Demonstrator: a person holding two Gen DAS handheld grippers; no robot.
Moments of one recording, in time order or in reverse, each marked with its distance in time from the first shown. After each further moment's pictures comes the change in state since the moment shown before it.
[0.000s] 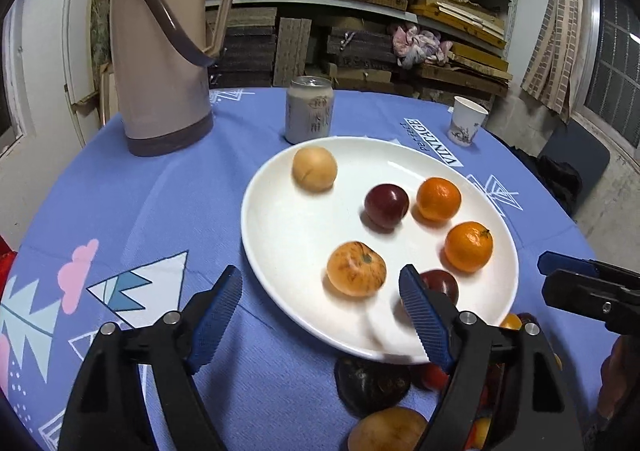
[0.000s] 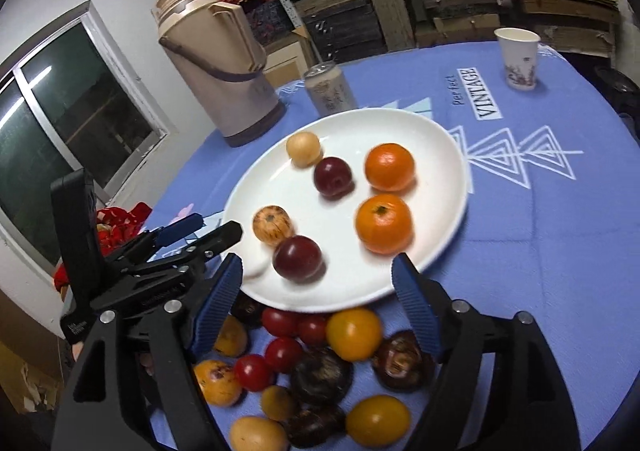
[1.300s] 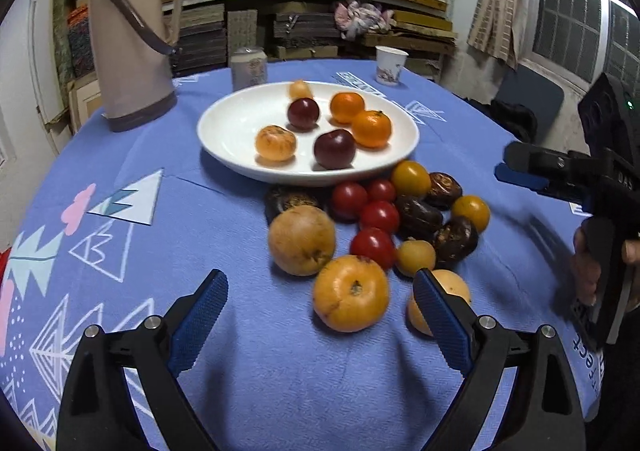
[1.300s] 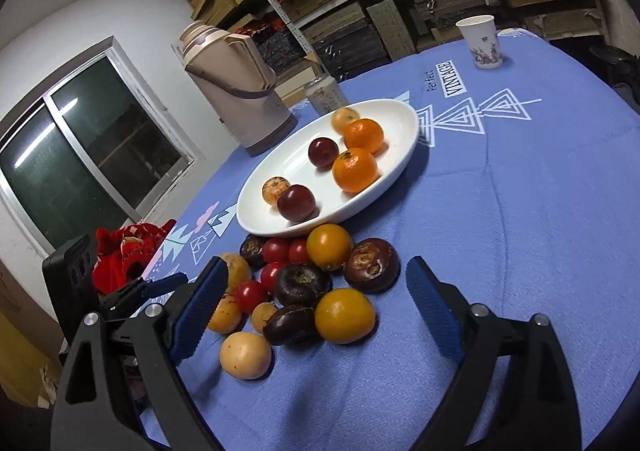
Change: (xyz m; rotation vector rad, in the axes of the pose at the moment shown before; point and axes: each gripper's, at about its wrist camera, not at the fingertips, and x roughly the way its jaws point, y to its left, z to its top) left arm -0.068 -0.041 -0.098 0.158 0.062 -0.088; right arm -0.058 -0.043 -0.077 0.067 -0.118 0.120
